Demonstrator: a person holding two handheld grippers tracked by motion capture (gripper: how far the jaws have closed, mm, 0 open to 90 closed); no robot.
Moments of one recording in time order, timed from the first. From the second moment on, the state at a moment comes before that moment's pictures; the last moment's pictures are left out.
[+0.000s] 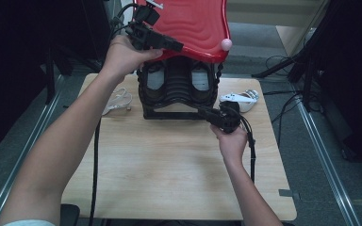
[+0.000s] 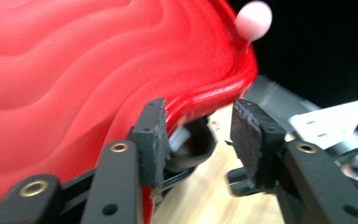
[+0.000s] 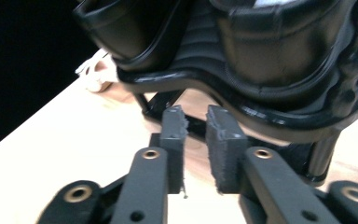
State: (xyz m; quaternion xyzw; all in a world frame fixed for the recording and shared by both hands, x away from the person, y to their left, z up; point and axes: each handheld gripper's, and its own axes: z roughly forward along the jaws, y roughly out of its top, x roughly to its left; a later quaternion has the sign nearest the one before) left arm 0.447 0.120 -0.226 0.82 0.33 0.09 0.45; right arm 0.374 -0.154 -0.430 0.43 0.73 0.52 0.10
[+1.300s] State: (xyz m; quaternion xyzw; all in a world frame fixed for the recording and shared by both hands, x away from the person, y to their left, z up) left arm 0.350 0.186 -0.371 0.81 0.37 0.07 0.46; right arm 0.318 -0.176 -0.458 0.39 0.78 0.49 0.07
